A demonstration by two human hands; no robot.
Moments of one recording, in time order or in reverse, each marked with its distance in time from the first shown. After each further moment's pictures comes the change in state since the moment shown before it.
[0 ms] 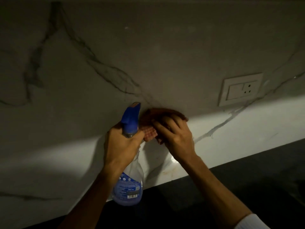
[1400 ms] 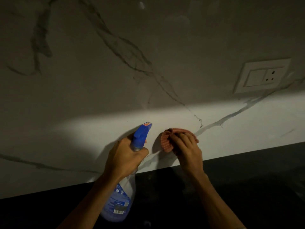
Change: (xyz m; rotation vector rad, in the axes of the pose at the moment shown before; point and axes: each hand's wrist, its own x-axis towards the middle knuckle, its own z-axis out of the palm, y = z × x) left_hand -0.052 -0.064 -0.007 0.218 -0.209 -0.242; right_hand -0.116 -0.008 0.025 0.218 -0.267 0.286
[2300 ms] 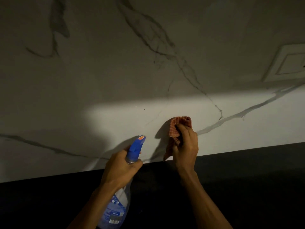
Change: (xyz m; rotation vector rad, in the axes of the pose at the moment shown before) left_hand -0.026 -0.079 -0.022 0.081 -0.013 -0.169; right_hand 0.003 -0.073 0.041 0.325 0.245 0.370
